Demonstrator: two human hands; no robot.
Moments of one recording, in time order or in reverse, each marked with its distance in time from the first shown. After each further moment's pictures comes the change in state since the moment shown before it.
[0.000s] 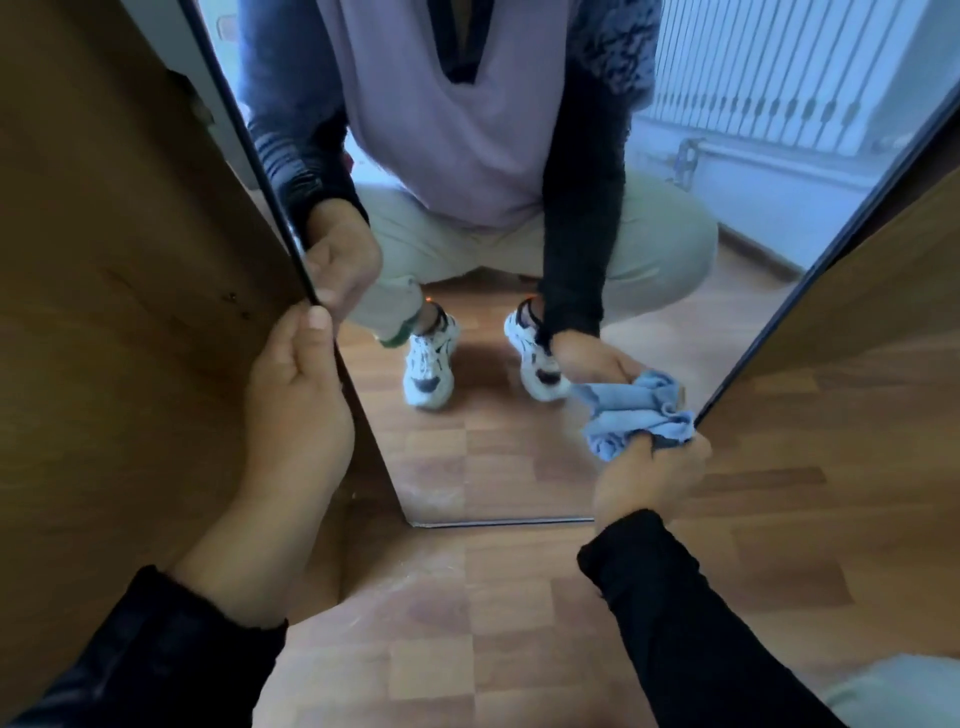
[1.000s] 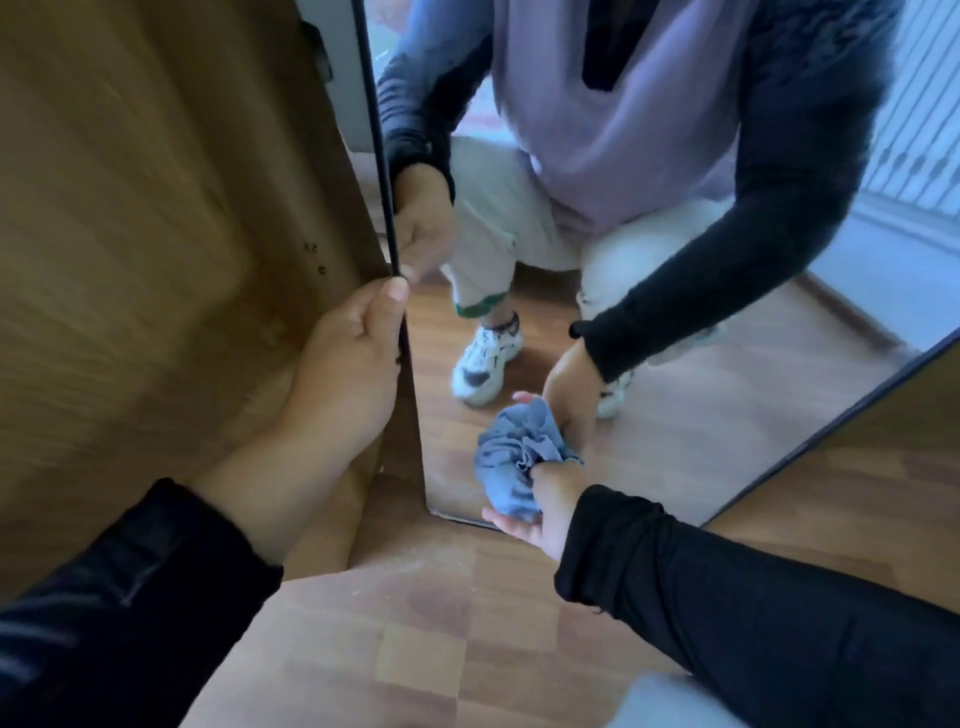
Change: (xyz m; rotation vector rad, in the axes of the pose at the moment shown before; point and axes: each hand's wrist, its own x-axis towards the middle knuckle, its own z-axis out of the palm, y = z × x) left_hand 0.006 -0.008 -0.004 0.011 -0.074 -0.030; right_hand -0.051 -0.005 0.062 -0.215 -0.788 0.975
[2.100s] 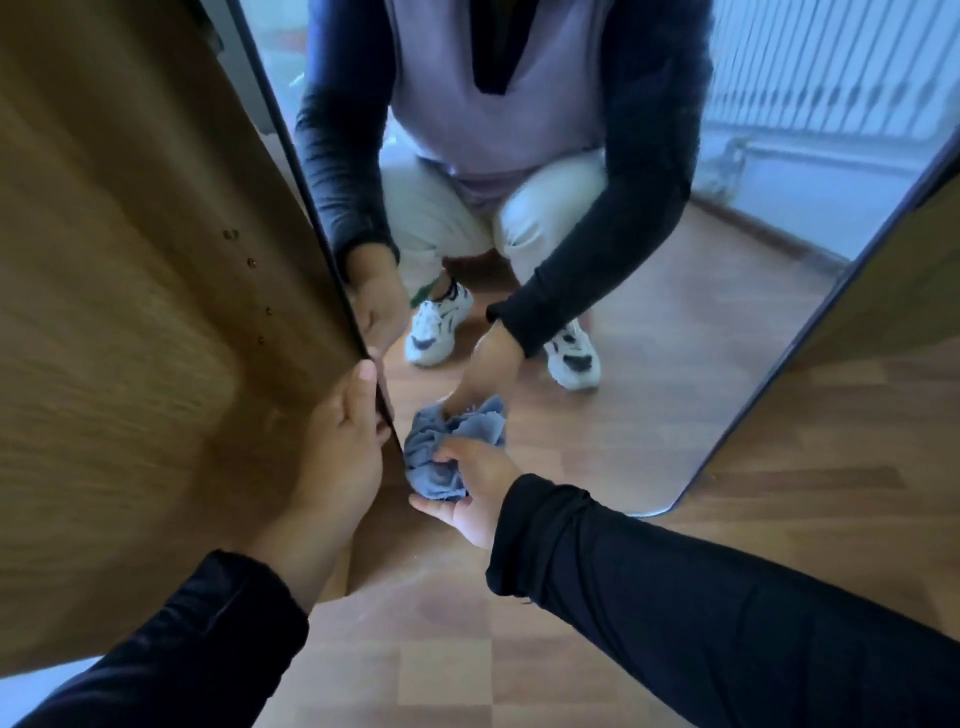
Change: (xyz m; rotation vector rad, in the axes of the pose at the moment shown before) left_hand -0.007 -0.107 0.026 -0.137 -0.006 -0.103; right_hand 0.014 0.047 0.039 0.191 -0.356 -0.133
